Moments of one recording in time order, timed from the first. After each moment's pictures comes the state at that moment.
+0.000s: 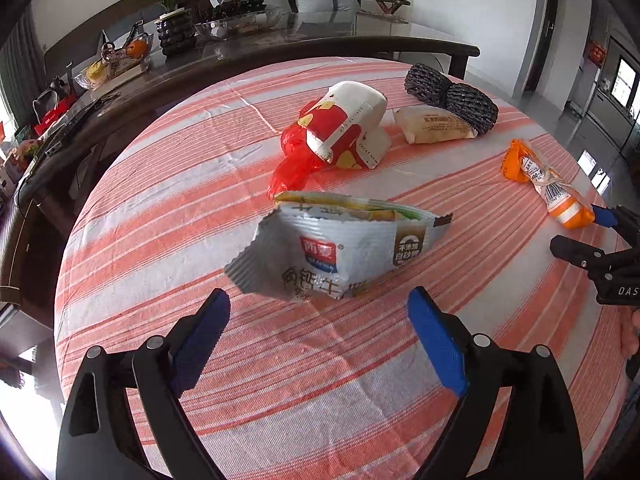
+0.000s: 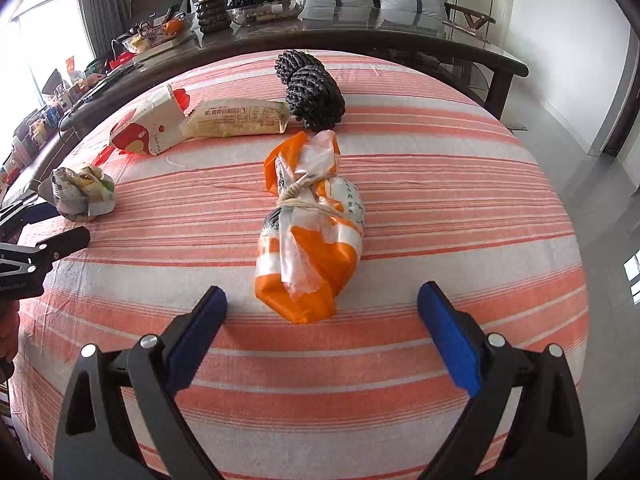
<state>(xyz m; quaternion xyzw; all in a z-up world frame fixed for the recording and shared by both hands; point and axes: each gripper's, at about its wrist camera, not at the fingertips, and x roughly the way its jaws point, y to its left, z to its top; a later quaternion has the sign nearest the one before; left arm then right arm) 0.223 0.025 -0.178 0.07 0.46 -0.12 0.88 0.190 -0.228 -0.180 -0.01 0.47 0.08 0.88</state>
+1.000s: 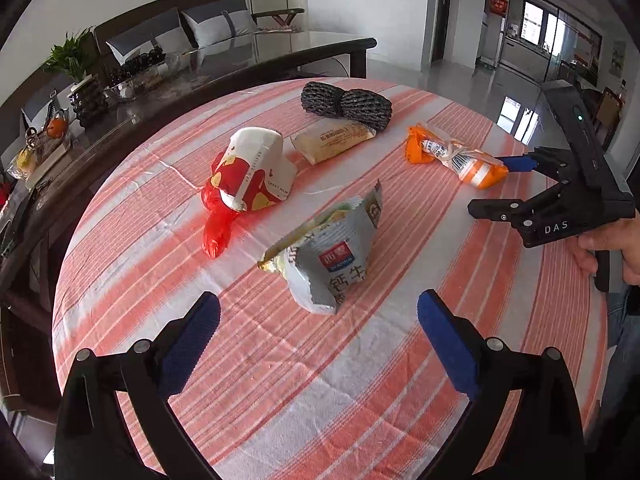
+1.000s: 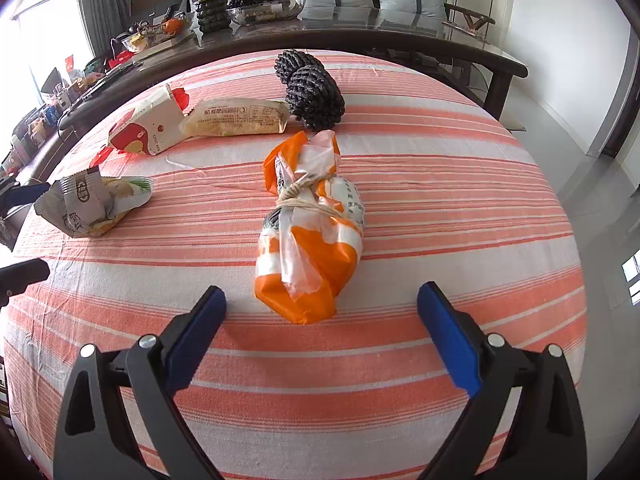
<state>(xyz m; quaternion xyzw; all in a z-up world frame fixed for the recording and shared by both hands) 0.218 0.004 -0.155 0.16 0.41 -0.27 0.86 0.190 -0.228 -0.180 -0.01 0.47 0.08 0.88</state>
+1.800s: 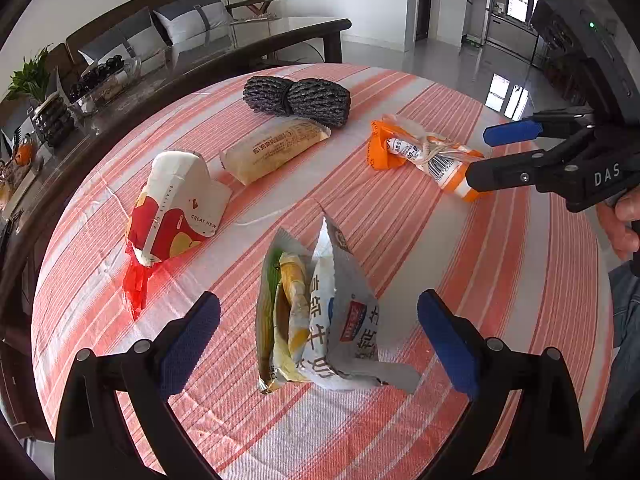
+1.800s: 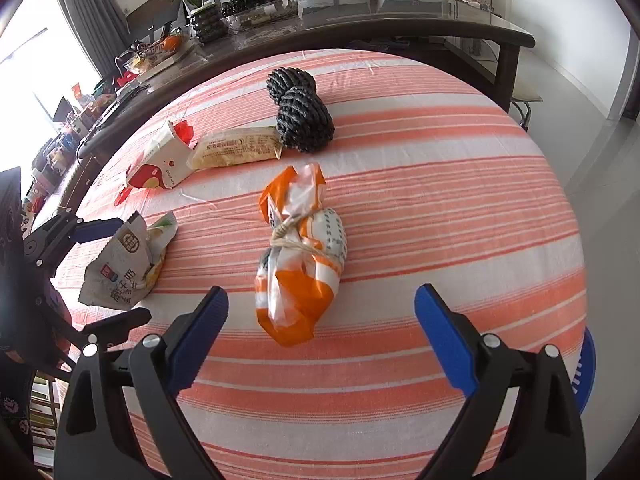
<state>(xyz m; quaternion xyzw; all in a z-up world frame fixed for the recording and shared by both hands) 0.235 -0.062 -0.168 0.18 0.44 -0.28 0.83 0.215 -0.253 -0.144 0.04 0.51 0.12 0.85</state>
